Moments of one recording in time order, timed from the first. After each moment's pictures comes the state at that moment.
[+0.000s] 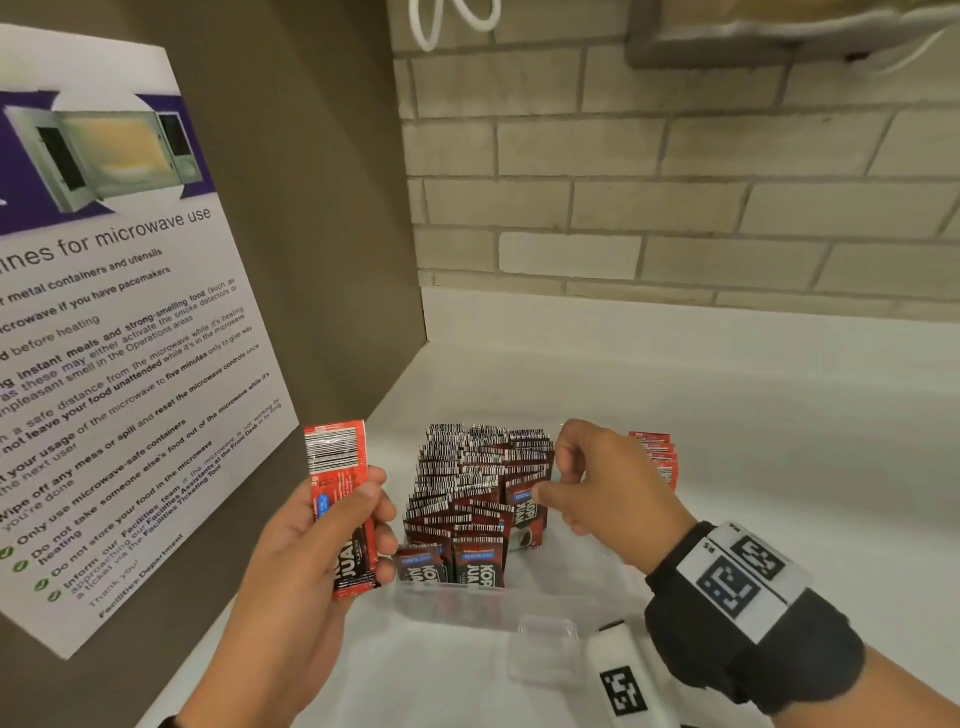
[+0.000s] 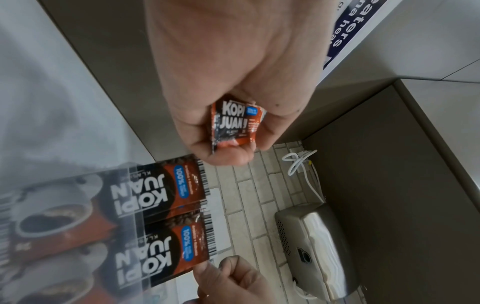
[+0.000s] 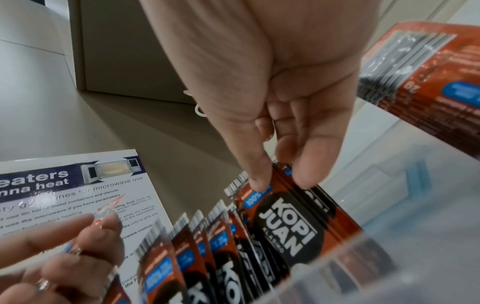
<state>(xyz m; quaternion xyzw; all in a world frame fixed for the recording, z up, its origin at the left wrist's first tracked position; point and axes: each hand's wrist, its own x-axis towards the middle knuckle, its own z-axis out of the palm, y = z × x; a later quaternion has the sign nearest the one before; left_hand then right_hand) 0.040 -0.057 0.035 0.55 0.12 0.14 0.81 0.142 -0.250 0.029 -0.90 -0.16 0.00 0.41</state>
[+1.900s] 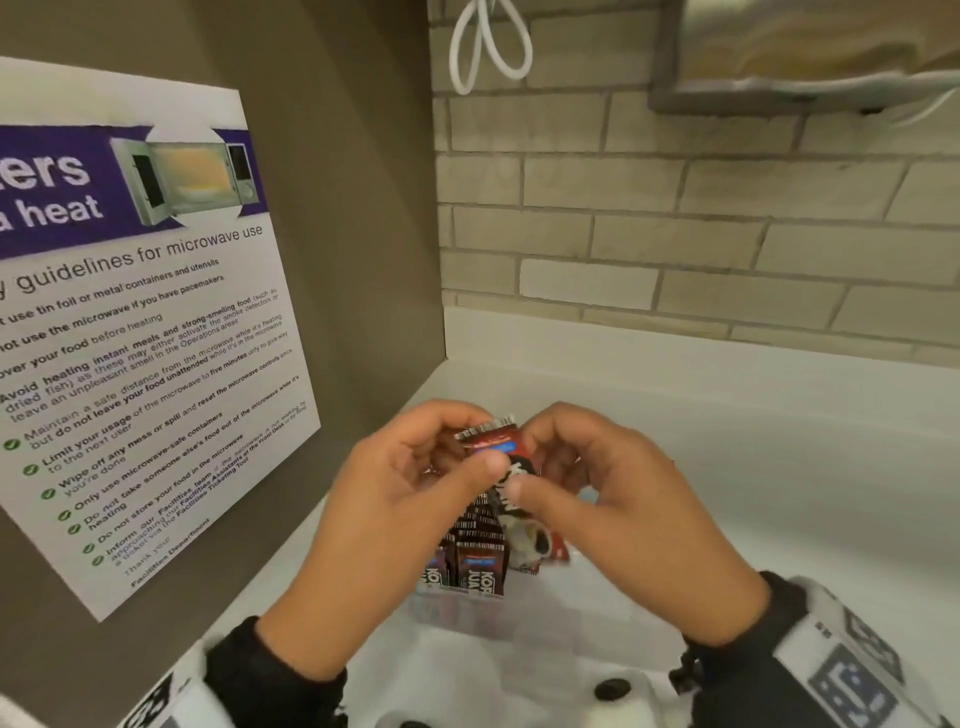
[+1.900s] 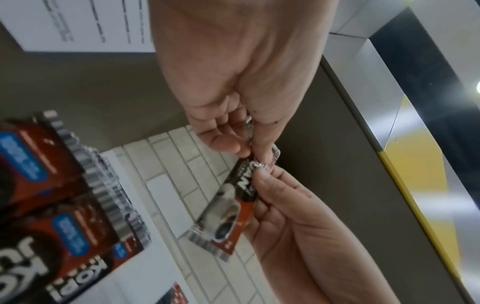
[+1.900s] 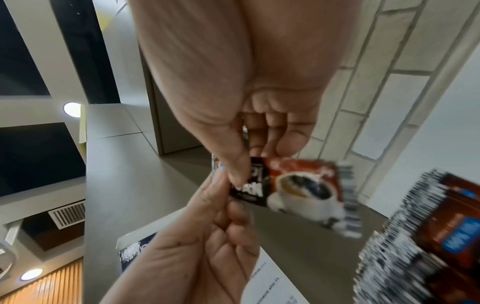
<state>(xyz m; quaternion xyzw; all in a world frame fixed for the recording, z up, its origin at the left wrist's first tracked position) 0.049 -0.091 0.074 0.74 -0.08 0.22 0.63 0.086 -0.249 0.086 -0.78 -0.34 -0.04 0.53</state>
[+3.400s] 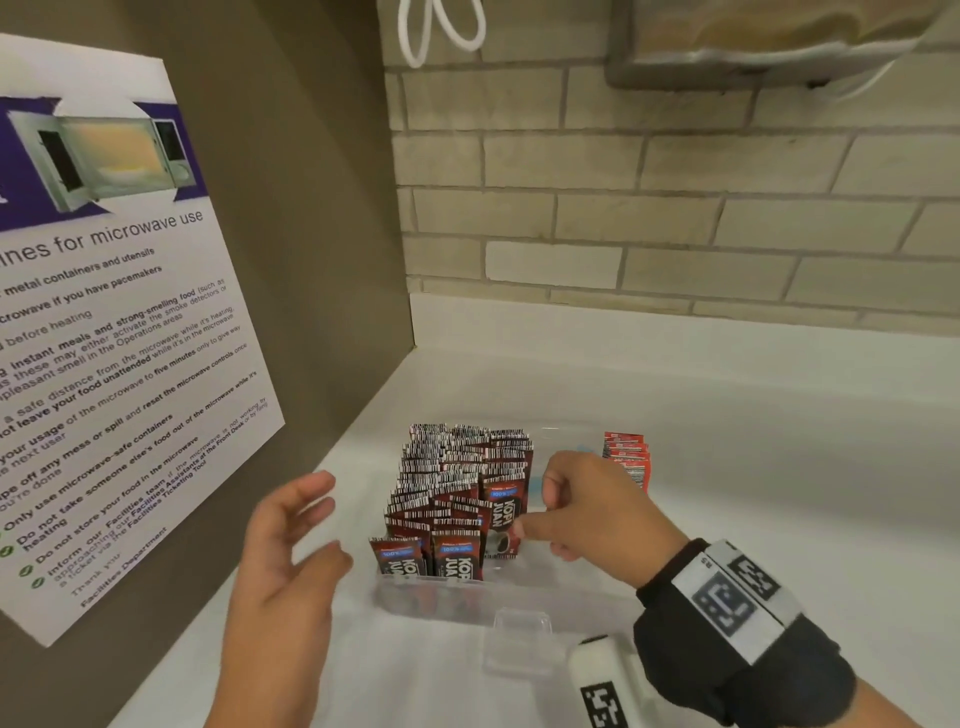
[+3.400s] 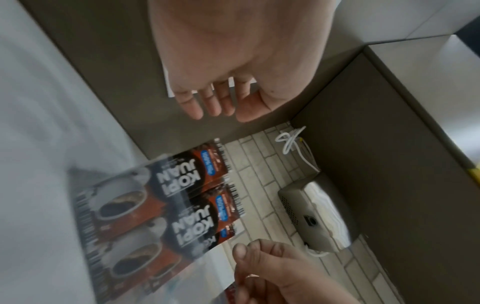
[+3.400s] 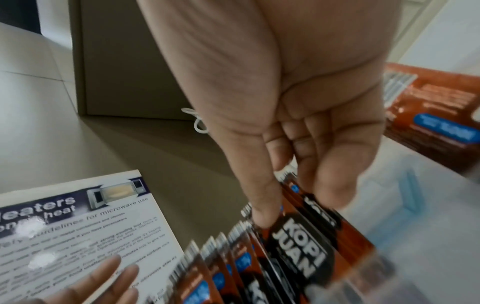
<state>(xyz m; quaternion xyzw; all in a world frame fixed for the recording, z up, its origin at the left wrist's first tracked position) 0.031 -0.056 -0.005 0.66 0.09 0.29 0.69 0.124 -0.259 0.031 -0.90 -0.13 0.10 0.40</state>
